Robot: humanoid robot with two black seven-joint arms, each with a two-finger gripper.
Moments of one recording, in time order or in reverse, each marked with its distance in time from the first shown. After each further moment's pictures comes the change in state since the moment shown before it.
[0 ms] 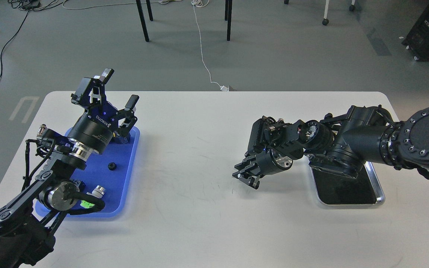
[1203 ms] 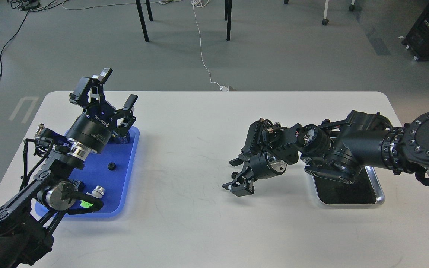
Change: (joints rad) left arm 0.000 0.009 -0.002 0.000 -0.002 0.000 -0.001; right arm -0.055 0.030 0.055 0.012 -0.008 -0.013 0.001
